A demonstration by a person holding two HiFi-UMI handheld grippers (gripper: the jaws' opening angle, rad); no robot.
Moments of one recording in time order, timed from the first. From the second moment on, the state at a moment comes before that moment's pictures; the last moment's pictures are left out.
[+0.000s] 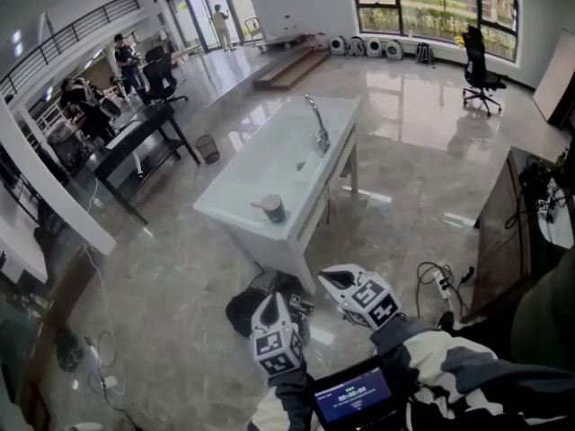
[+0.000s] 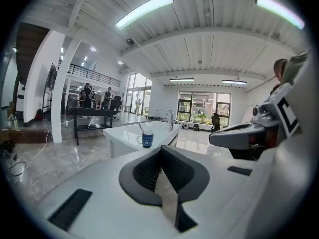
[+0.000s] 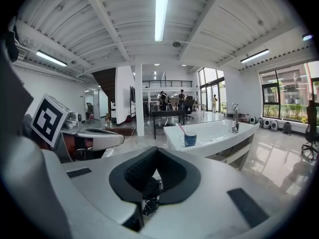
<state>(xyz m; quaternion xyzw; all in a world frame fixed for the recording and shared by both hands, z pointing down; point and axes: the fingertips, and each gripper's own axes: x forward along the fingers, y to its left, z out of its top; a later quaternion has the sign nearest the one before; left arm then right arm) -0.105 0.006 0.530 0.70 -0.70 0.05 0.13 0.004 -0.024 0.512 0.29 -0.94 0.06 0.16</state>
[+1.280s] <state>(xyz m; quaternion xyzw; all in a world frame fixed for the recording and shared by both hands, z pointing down) -0.172 -0.211 0.535 0.64 -0.75 0.06 0.15 -0.069 -0.264 0.522 0.19 -0.97 0.06 0.15</state>
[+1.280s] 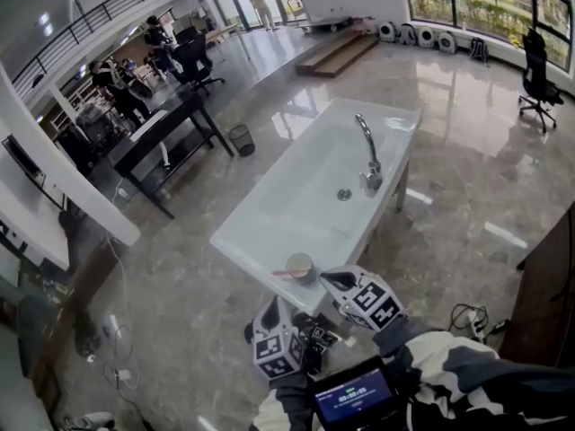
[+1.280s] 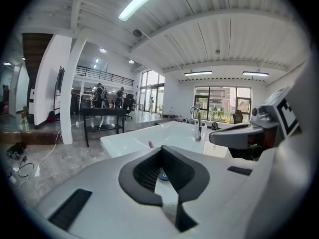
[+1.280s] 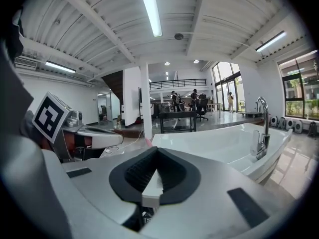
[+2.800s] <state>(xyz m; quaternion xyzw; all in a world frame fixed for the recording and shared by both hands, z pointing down) -0.280 -0.295 0.556 0.69 -0.70 0.06 0.17 -0.167 -0.279 0.585 0.04 -0.94 -0.05 0.33</state>
